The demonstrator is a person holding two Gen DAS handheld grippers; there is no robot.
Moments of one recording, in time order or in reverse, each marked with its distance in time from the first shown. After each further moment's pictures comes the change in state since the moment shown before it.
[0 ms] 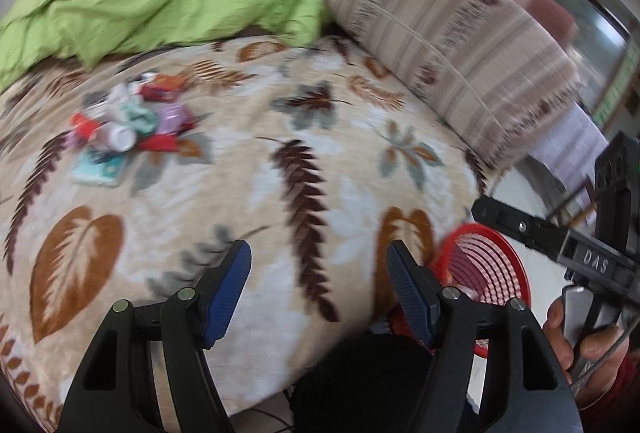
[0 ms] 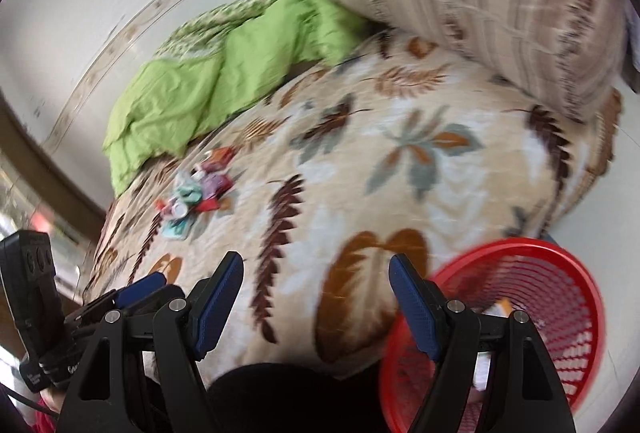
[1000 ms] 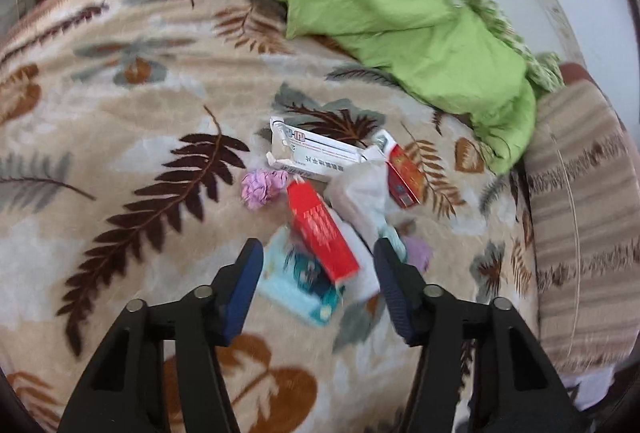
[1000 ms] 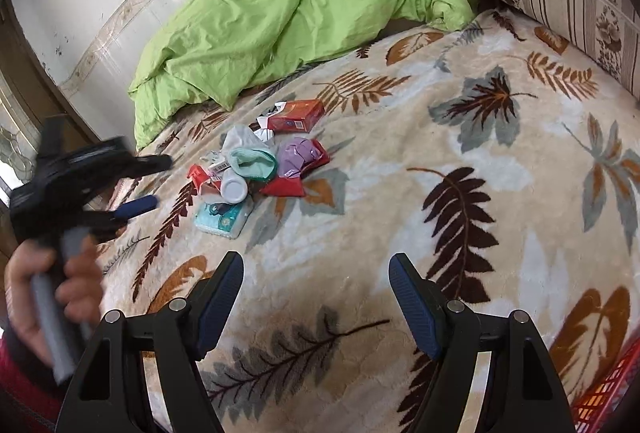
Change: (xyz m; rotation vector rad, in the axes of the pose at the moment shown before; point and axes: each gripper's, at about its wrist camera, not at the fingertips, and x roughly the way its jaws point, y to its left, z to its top) left arm 0.037 0.257 0.103 -0.635 -0.041 0.212; right arm 0.158 0.123 0.008 -0.132 0.089 0.104
